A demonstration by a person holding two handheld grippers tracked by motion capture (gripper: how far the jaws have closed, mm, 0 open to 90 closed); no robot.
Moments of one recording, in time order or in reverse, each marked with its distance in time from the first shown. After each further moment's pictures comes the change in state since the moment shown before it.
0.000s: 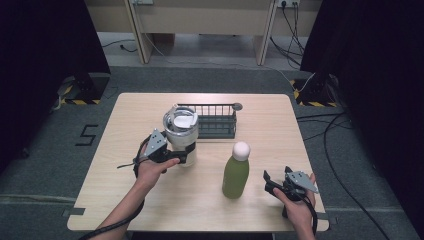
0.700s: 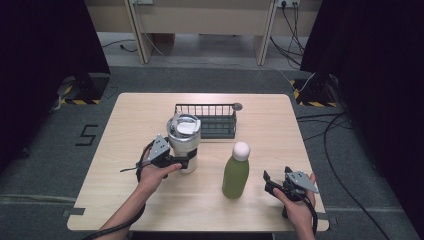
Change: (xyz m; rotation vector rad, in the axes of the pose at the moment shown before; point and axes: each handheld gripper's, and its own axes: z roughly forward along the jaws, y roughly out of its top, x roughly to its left) left arm -0.005 -0.022 0.001 0.048 -0.019 -0.016; right arm 0.000 0.000 0.000 0.000 0.003 -0.005
